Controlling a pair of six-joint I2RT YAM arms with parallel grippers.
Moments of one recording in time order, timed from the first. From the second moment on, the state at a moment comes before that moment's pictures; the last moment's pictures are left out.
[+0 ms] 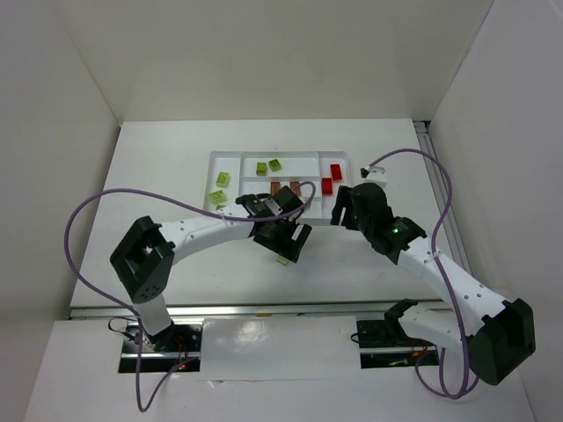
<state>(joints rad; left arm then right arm) -0.85 1.74 1.34 -0.71 0.06 -0.37 0.53 1.03 0.80 -0.41 0.34 0.53</state>
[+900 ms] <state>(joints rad) -0.94 1.84 1.28 -0.61 -0.11 -0.37 0.53 1.02 0.80 -0.44 0.34 0.53</state>
